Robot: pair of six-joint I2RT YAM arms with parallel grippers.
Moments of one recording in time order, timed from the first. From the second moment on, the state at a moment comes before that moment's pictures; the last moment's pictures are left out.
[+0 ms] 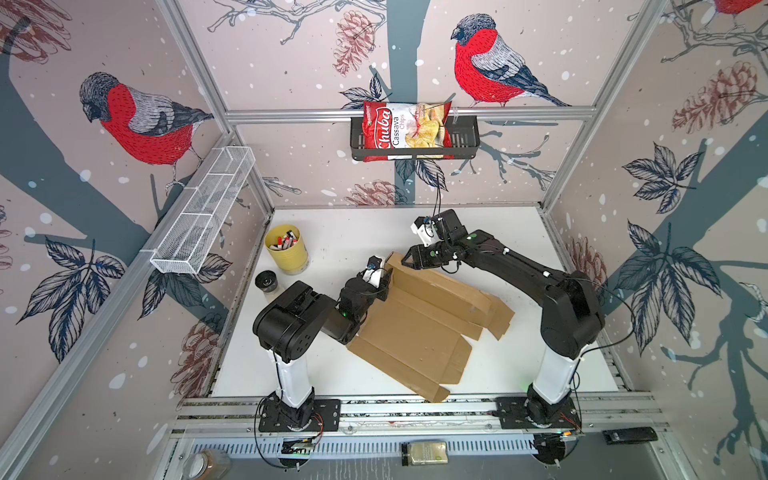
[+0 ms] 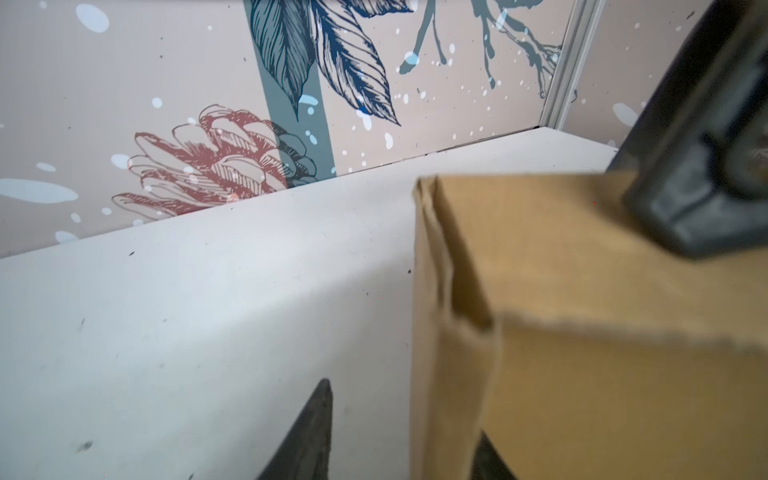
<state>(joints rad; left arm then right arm) -0.54 1.83 0.51 1.18 0.00 0.01 0.63 1.83 1.48 -0.53 -0.42 0.31</state>
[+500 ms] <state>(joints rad) -0.54 1.85 0.53 1.16 0.03 0.00 0.62 1.82 1.51 -0.57 -0.40 0.31</state>
